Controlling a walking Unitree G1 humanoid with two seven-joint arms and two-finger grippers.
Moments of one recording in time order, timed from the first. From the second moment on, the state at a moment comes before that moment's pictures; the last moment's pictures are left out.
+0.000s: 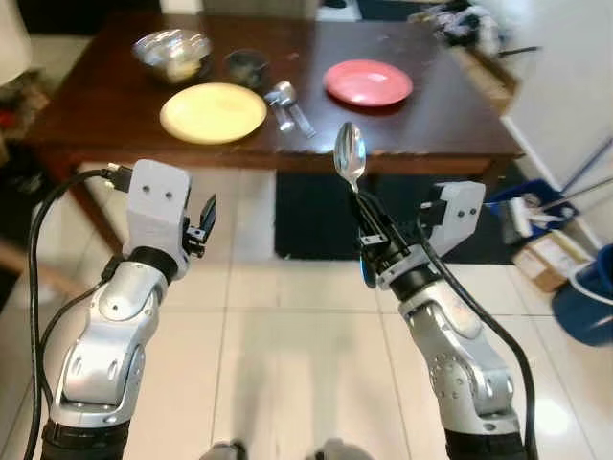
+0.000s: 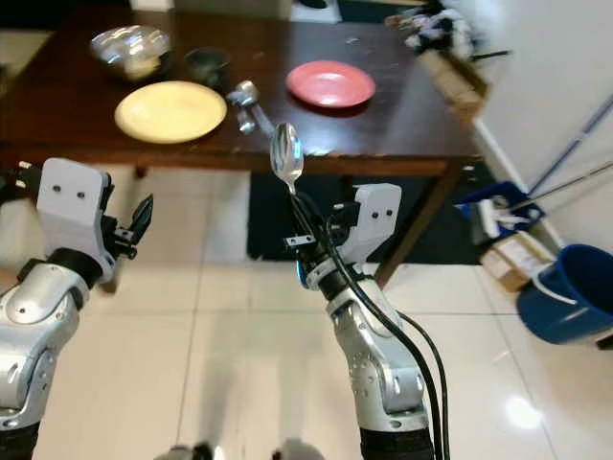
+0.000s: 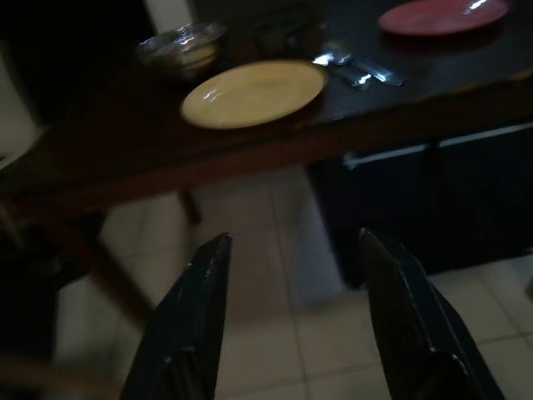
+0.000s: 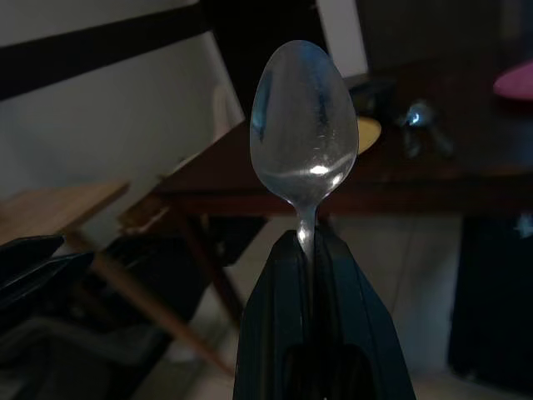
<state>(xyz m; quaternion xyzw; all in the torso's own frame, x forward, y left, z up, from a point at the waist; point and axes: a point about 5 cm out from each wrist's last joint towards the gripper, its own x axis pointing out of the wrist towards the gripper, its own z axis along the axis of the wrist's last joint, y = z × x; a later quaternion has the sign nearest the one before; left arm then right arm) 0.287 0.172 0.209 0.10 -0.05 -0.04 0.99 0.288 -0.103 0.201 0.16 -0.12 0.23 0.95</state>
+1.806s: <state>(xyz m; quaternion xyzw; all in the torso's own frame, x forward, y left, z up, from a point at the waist) 0.288 0.165 0.211 0.10 -0.06 -0.05 0.99 0.284 -0.095 0.200 0.11 -0.12 0.26 0.95</state>
